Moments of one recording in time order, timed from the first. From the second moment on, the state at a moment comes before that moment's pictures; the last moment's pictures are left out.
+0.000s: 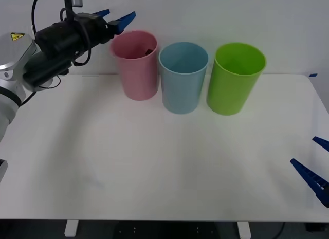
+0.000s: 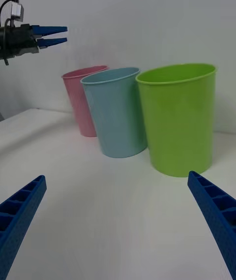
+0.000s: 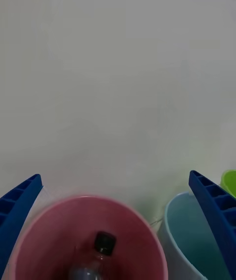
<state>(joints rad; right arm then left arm) 0.35 -0.40 -0.52 -1.66 0.96 -1.22 0.00 -0.88 0.57 -0.21 -0.94 -0.99 -0.56 0.30</state>
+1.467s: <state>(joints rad) 0.35 -0.40 -0.52 -1.66 0.96 -1.22 0.00 -0.07 0.70 0.38 -1.43 -0.92 -0.99 0.20</state>
